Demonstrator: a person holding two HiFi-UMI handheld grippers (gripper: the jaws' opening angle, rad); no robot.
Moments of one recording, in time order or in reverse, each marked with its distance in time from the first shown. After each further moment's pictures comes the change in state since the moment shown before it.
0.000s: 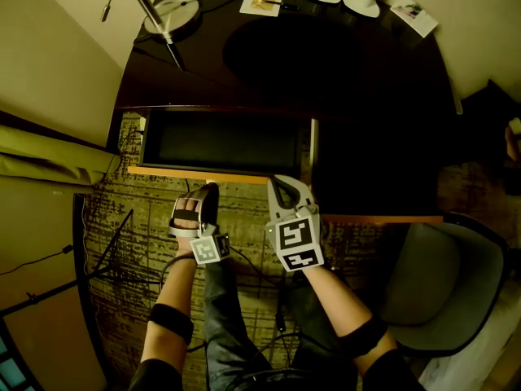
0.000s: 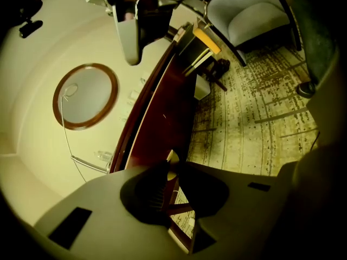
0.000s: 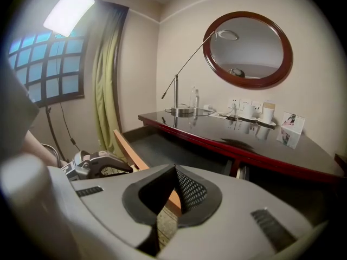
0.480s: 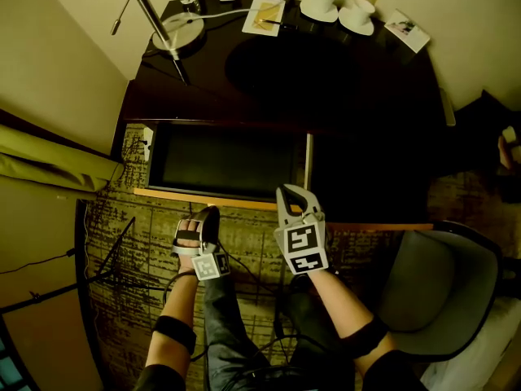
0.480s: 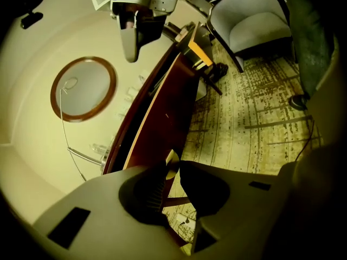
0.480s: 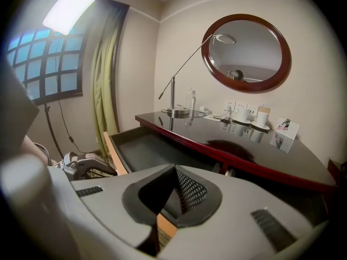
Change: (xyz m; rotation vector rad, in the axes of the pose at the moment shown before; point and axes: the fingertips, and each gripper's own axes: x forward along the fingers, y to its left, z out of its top) left arm -0.038 -0.018 -0.007 -0.029 0.038 -0.065; right arm -0.023 -0.019 0.008 -0.015 0.018 -0.033
